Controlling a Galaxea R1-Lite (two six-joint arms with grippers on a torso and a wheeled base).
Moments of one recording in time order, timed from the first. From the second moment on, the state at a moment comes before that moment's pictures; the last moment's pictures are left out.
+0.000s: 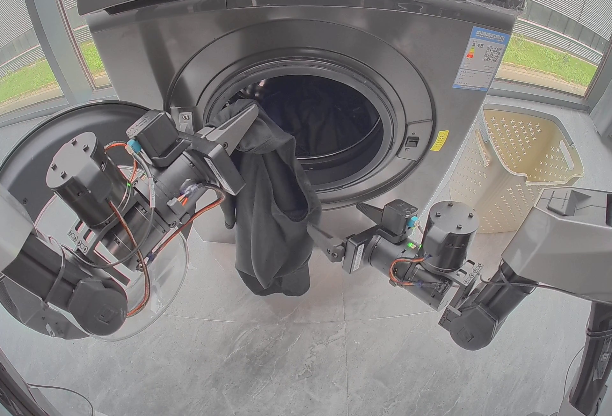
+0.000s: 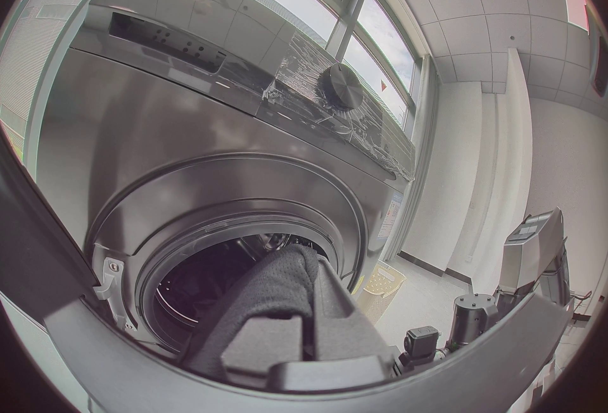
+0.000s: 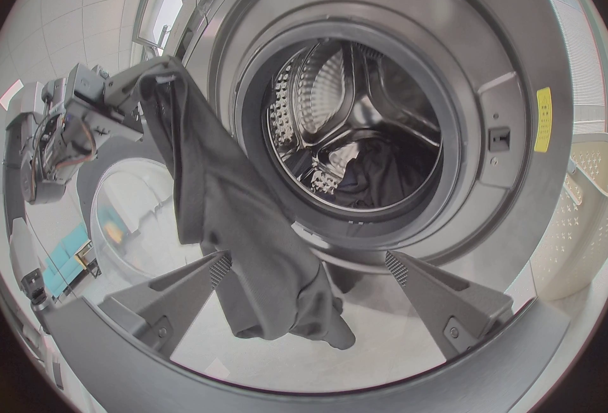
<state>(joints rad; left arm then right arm) -0.51 1.79 -0.68 -1.51 -0.15 -0.15 0.66 2.17 -0.77 -1.42 0.00 0.12</state>
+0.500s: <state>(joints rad) -0.51 1.79 -0.68 -1.51 -0.15 -0.15 0.67 2.24 -0.81 -1.42 0.00 0.11</state>
